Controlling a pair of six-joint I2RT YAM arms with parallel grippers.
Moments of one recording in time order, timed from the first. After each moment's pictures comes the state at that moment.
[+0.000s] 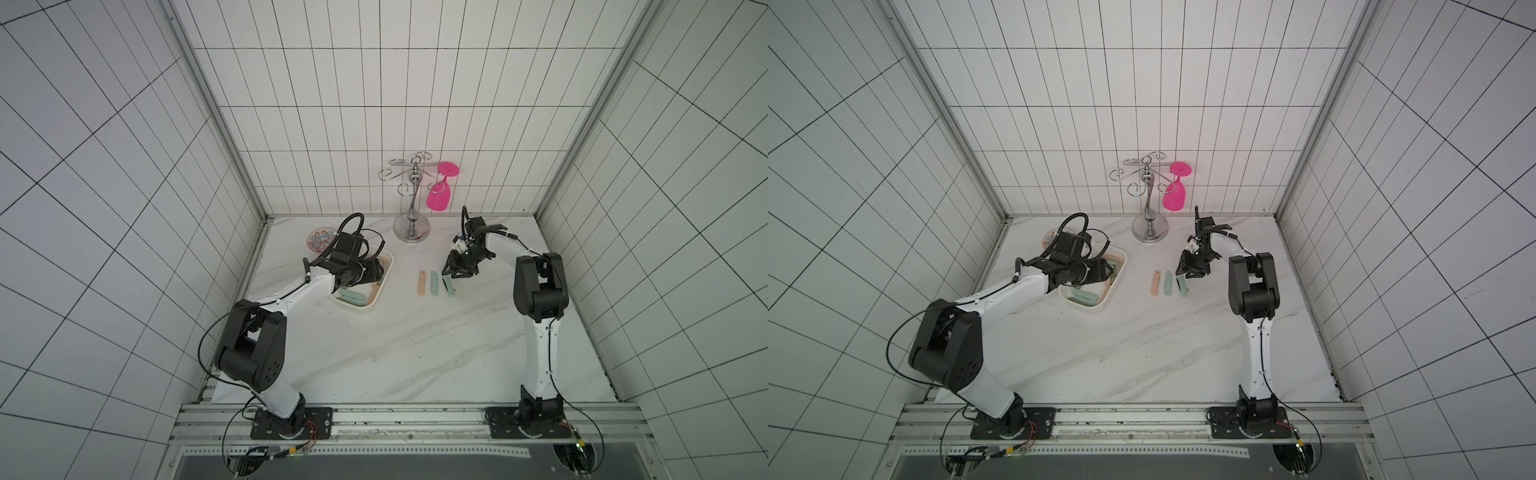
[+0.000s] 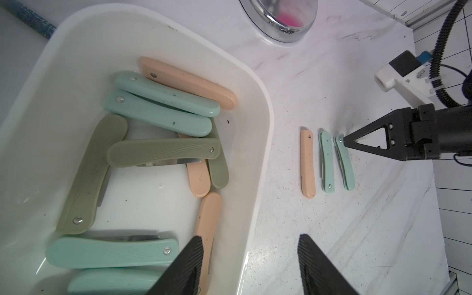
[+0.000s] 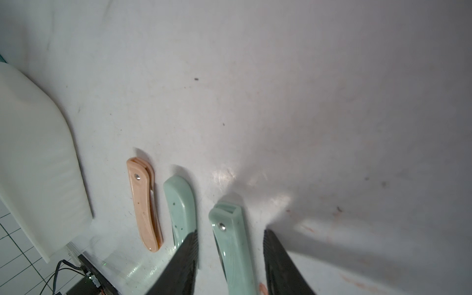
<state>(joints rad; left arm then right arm) -0.40 1.63 1.14 -0.38 0.22 -0.49 0.16 2.25 1.77 -0.93 -0.44 0.18</state>
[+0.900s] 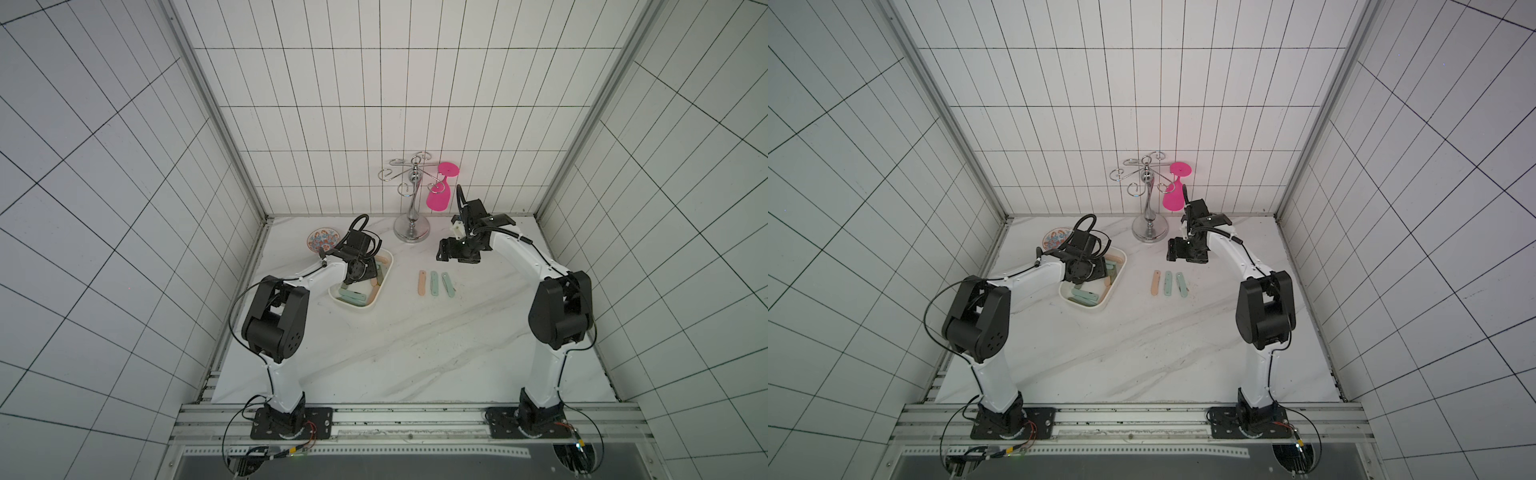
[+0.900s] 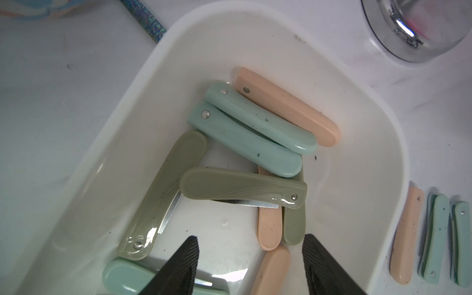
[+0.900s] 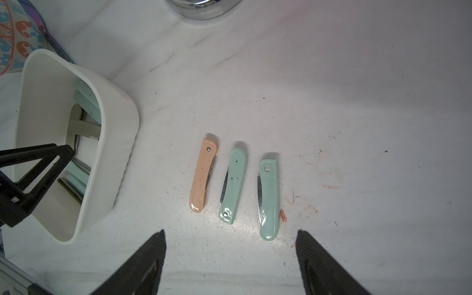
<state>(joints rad) -0.39 1.87 1.30 -0.47 -0.04 -0.63 0.29 1.94 1.73 -0.95 -0.23 0.22</state>
